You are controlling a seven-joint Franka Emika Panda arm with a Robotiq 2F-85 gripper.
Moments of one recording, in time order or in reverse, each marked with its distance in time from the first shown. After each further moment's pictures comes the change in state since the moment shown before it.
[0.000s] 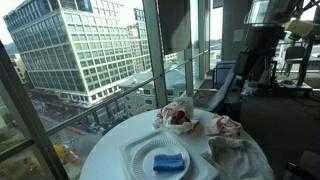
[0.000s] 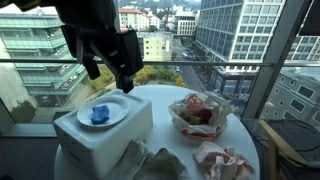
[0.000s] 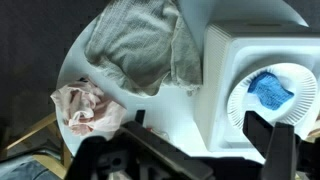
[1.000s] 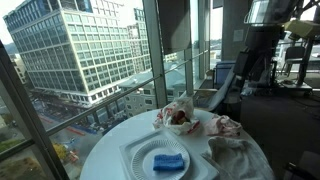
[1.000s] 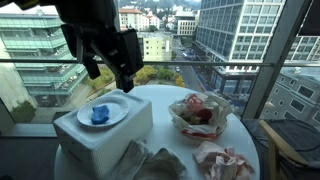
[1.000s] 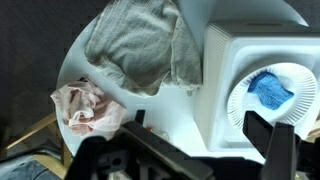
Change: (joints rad) arm 0.000 0.002 0.000 0.001 0.000 0.001 0.000
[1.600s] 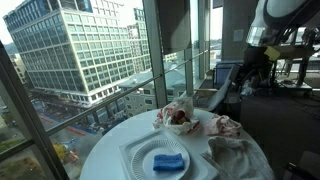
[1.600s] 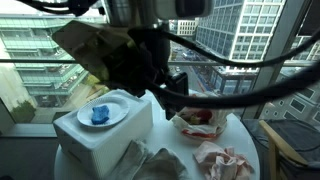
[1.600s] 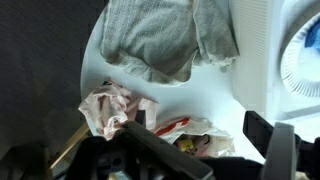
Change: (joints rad) arm -0.141 0.227 -0.069 -0.010 -0.001 0.285 0.069
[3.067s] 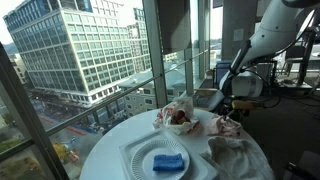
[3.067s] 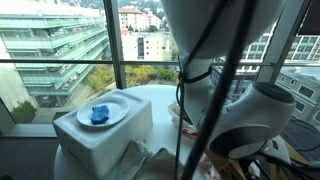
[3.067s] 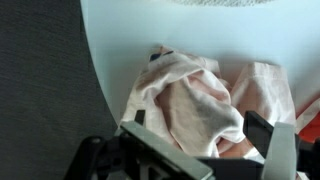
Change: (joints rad) arm -0.290 1.220 0.056 0.688 0.394 0.429 -0.200
